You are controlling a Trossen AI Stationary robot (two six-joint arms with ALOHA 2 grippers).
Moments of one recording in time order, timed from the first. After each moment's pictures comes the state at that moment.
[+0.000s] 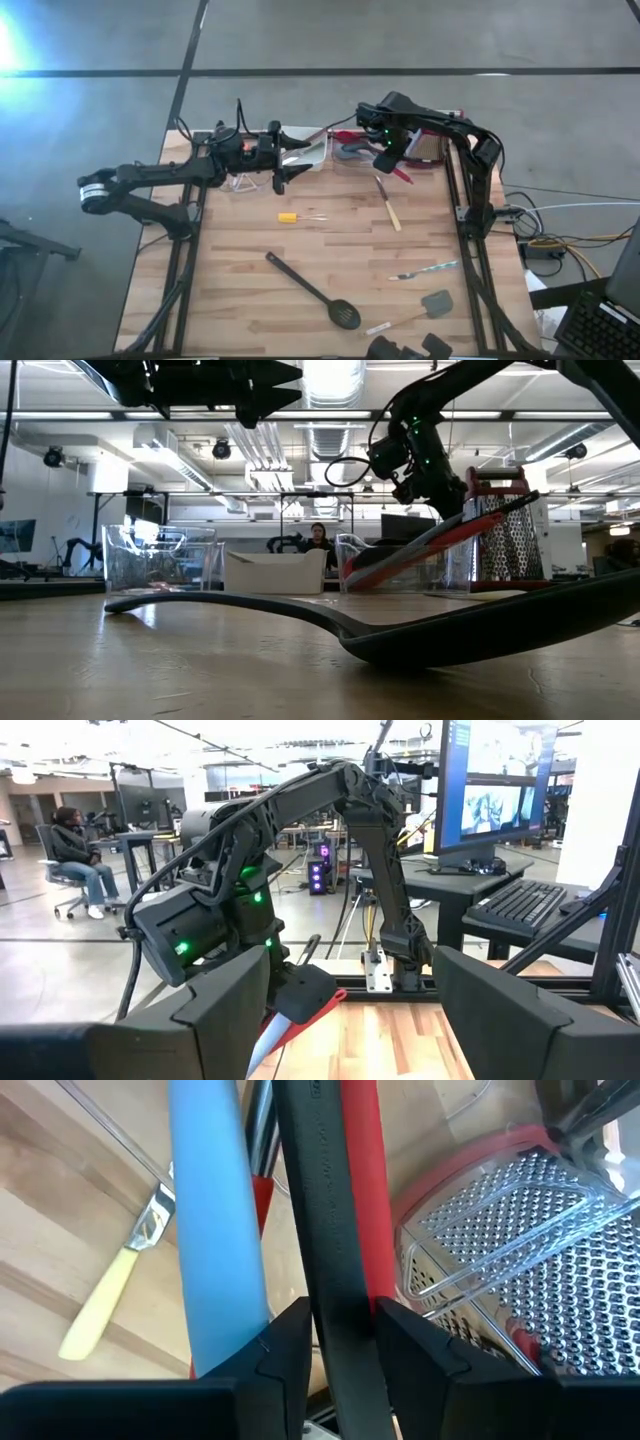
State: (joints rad) left arm 0.38 1.19 0.76 0.58 0.29 0.02; right arm -0.65 1.97 1.70 -1.53 0.16 0.03
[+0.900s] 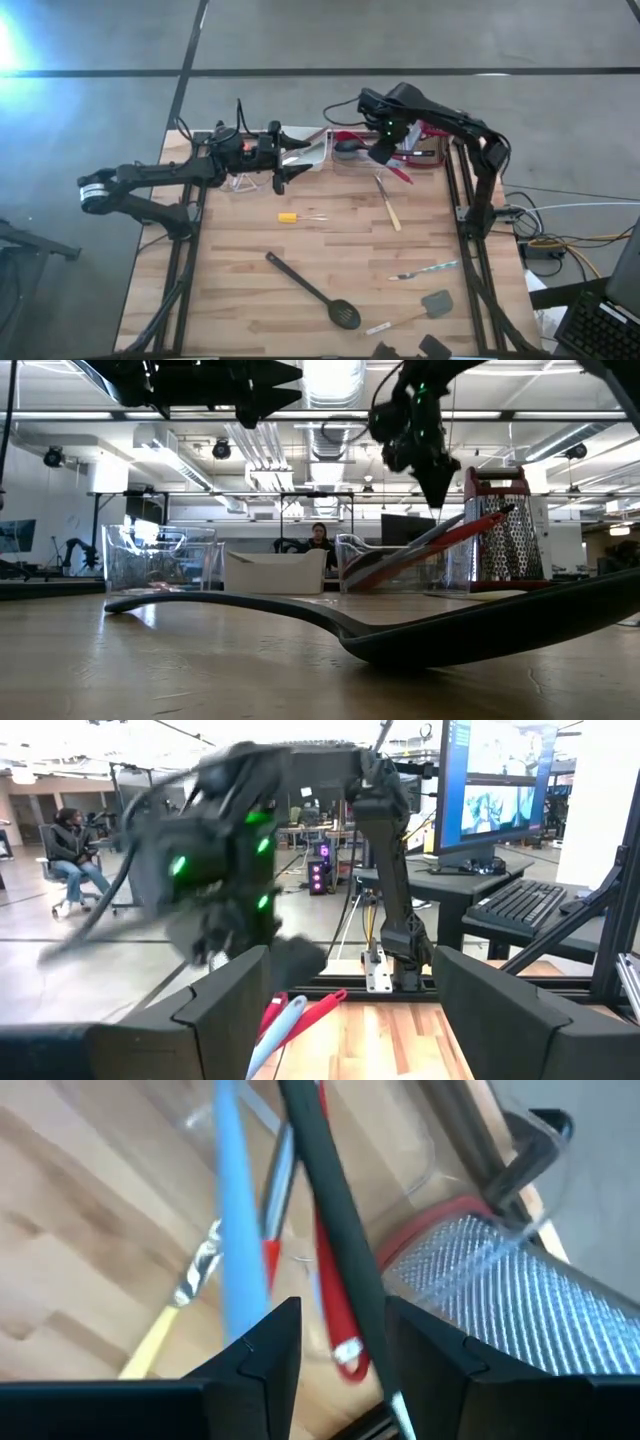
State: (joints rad) left arm 0.38 1.19 0.76 0.58 0.29 0.02; right arm -0.62 1.89 1.80 -1.48 0.15 0.07
